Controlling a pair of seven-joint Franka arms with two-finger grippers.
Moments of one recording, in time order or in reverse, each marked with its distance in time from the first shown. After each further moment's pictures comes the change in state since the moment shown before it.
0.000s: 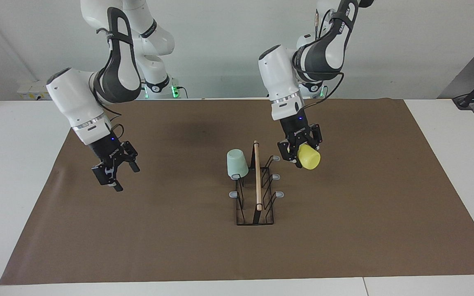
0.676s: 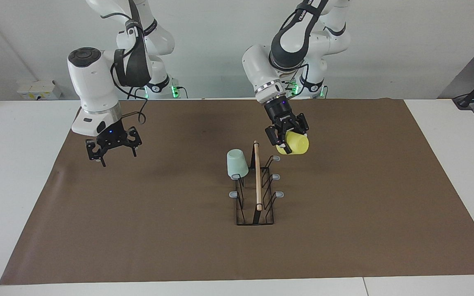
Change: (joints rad) left arm 0.004 -0.057 -0.063 -0.106 0.221 -0.005 -0.282; right arm 0.025 -0.096 0.013 0.047 -0.398 -0.339 1.070
